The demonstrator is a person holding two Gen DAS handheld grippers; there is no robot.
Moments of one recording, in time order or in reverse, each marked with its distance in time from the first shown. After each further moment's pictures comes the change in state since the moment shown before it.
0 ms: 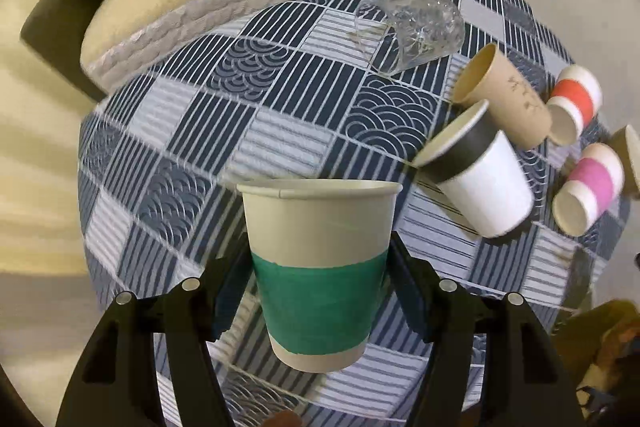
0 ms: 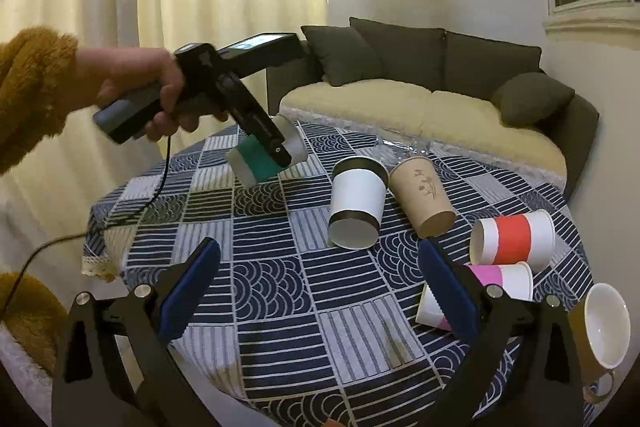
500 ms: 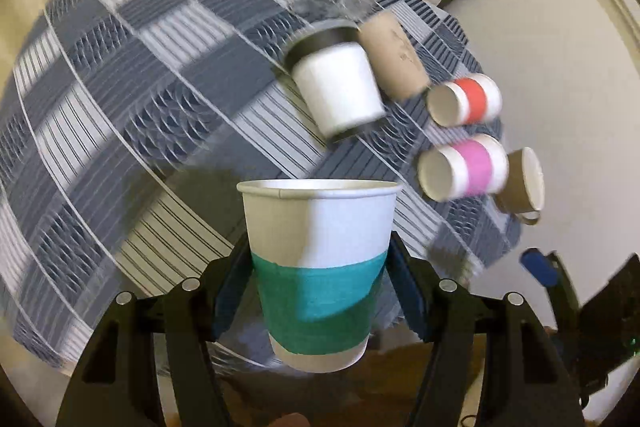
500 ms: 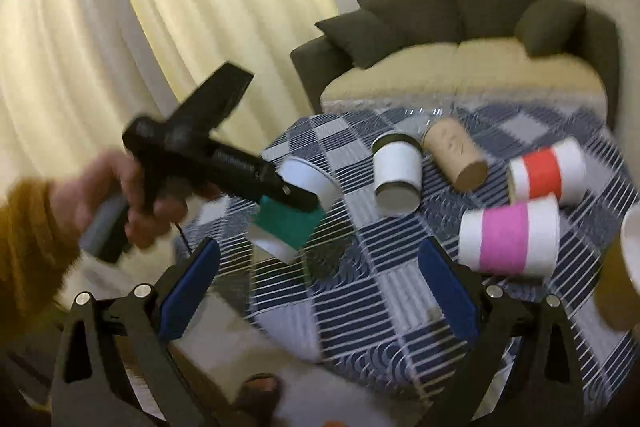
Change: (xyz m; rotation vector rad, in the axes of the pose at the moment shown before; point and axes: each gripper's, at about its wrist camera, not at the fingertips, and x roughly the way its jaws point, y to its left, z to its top) left arm -0.023 -0.065 -0.095 -0.321 -0.013 -0.387; right arm -0.040 -0.041 -0.003 0.315 0.065 0.320
